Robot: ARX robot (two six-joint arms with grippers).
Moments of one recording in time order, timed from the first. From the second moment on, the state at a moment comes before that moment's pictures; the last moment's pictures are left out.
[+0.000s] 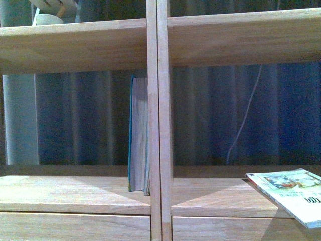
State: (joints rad) left arm 0.00 0.01 0.01 0.00 0.00 0.00; right arm 0.01 0.55 0.13 0.13 0.16 0.33
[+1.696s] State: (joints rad) left arm 0.00 0.01 0.01 0.00 0.00 0.00; right arm -0.02 1.62 1.02 0.12 0.11 1.27
